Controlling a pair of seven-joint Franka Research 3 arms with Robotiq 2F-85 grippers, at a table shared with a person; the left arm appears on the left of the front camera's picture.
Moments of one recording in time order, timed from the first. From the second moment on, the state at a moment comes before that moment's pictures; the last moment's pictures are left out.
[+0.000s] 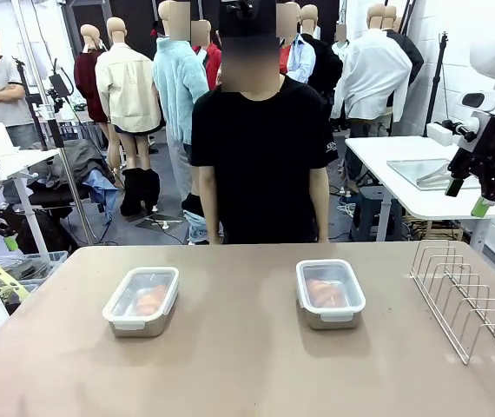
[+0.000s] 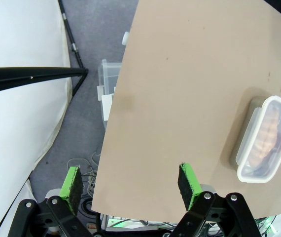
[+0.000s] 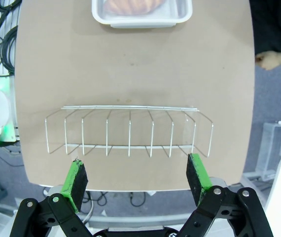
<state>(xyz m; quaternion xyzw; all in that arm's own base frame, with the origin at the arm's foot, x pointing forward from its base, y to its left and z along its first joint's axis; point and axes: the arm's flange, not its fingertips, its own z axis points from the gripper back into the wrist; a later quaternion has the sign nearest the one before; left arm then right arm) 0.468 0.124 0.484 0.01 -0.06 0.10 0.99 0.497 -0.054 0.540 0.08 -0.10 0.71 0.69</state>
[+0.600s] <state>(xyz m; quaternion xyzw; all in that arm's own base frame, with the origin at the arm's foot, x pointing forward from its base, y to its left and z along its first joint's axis) 0.468 0.124 0.484 0.01 -0.06 0.10 0.99 0.497 -0.054 0.540 0.08 -0.10 0.71 0.69</state>
